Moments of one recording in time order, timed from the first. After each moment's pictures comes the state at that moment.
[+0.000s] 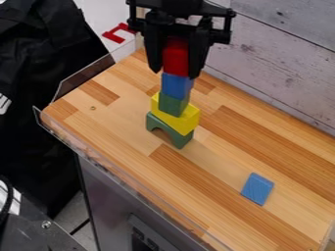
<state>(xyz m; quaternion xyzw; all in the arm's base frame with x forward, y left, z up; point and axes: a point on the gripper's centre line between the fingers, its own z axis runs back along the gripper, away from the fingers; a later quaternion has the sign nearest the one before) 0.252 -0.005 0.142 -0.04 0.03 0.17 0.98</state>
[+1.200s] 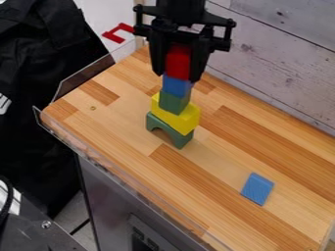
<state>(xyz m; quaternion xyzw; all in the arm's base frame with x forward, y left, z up) 0.268 0.006 0.125 -0.02 0.03 0.18 0.98</state>
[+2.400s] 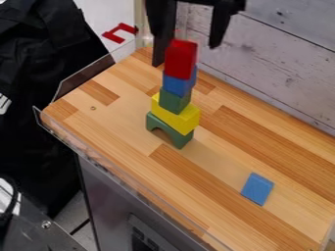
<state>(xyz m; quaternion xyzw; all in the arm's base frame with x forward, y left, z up) 0.265 -0.017 0.176 0.00 -0.02 0.17 0.98</state>
